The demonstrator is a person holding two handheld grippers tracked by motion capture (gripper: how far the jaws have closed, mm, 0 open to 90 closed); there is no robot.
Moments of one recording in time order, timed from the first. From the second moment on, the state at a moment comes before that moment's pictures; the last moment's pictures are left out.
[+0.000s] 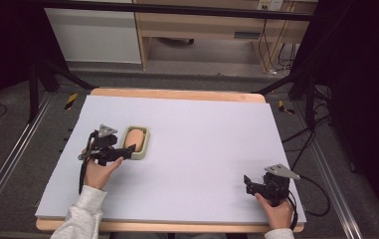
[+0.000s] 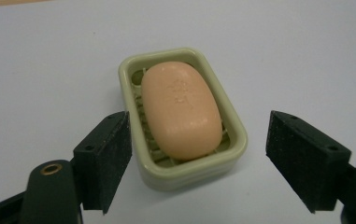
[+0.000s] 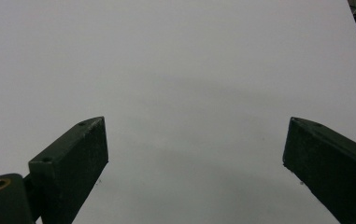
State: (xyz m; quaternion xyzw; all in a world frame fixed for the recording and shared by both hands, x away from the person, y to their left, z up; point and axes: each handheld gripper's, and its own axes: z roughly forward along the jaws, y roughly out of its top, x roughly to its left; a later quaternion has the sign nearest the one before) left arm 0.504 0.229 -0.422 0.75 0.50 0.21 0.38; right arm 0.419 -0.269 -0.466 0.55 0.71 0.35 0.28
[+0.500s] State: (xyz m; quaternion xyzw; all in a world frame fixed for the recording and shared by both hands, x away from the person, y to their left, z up) left arm 0.462 0.264 -0.453 0.76 0.51 0.22 0.35; right arm 0.415 -0.279 -0.466 0.56 0.69 0.35 0.29
